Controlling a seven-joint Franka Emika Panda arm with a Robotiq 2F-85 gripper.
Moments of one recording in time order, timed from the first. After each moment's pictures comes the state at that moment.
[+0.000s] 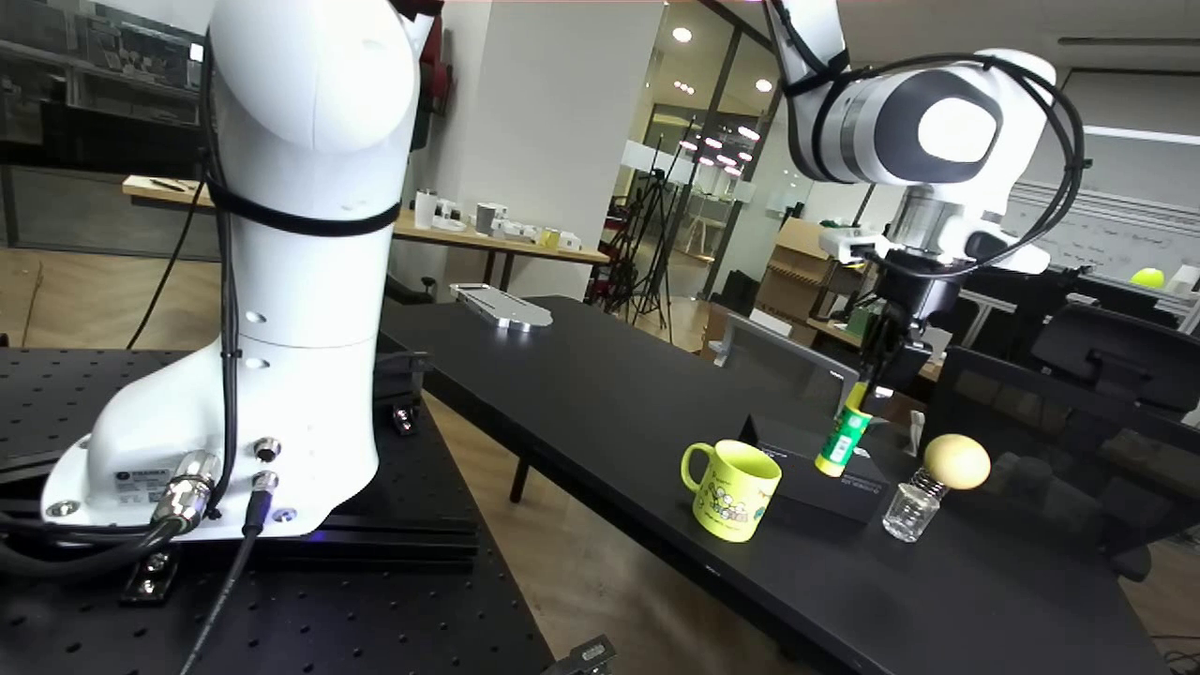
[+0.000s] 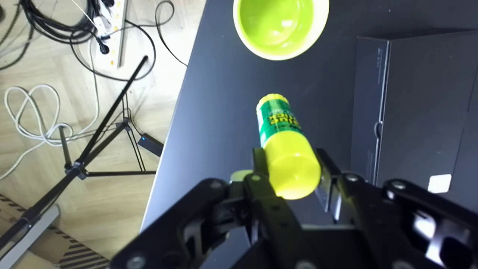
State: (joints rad) arm -0.14 0.18 -0.24 -2.15 0.04 2.41 0.45
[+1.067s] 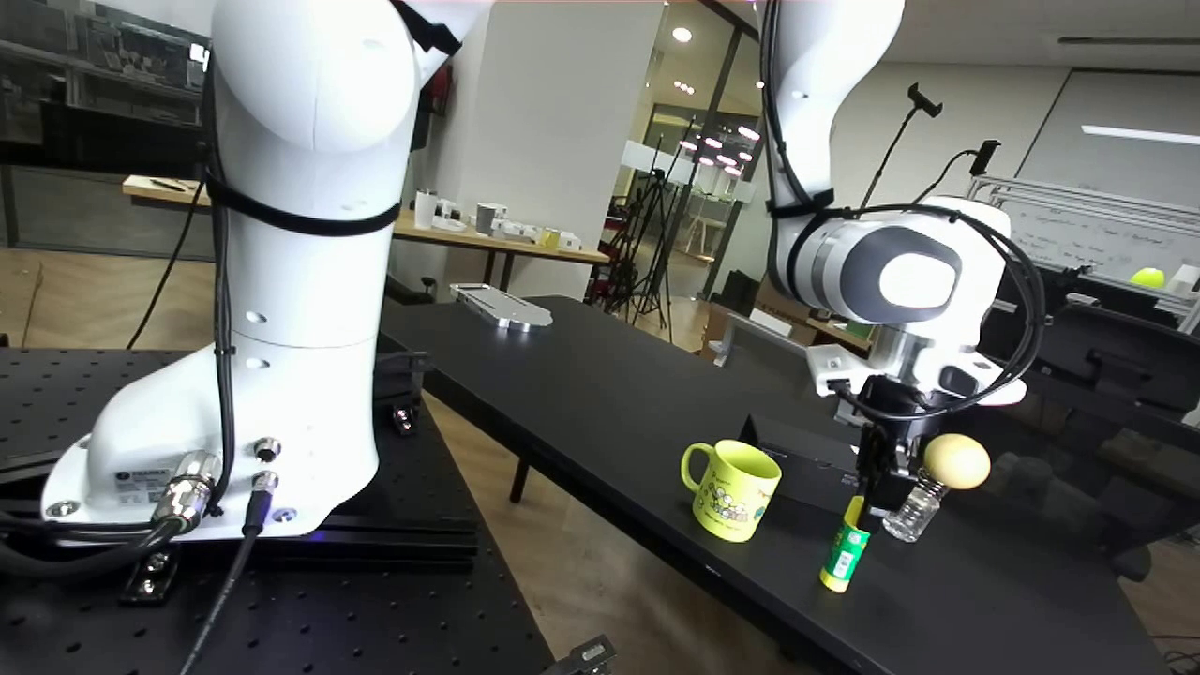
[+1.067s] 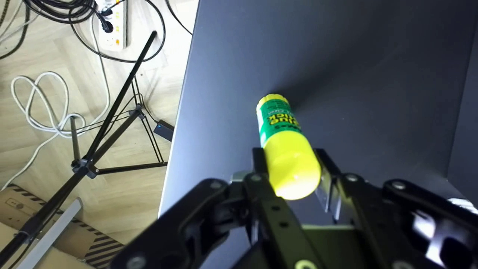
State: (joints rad) arm -0.14 0.47 -0.28 -2.11 0.06 2.70 0.48
